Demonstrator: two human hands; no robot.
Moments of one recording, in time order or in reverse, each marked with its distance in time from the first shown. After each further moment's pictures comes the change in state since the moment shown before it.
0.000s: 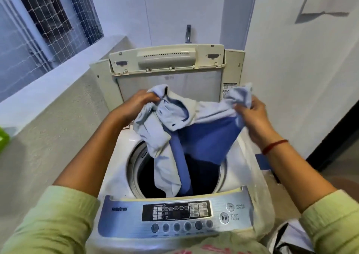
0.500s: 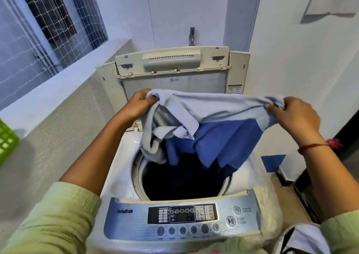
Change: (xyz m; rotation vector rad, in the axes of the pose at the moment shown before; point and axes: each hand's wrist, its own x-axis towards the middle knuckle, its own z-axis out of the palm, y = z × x) left_hand 0.014 -0.021 -0.015 0.091 0.123 0.043; right_hand 0.012 -0.018 -0.063 -1.066 0.188 -0.020
